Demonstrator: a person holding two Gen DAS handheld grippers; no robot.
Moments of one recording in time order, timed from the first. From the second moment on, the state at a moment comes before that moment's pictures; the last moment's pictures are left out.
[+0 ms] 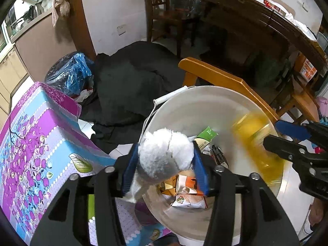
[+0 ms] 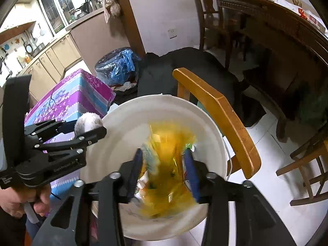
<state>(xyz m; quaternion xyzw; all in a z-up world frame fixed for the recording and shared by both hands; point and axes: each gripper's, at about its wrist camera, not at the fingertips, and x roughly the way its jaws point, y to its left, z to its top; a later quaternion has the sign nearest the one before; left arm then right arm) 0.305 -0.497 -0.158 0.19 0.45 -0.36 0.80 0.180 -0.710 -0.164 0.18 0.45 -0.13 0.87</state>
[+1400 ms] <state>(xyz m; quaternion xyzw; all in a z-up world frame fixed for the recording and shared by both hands) 0.158 -0.310 -0.050 0.09 0.18 -0.34 0.92 -0.037 -0.492 -0.085 0.09 0.12 -0.28 0.95</state>
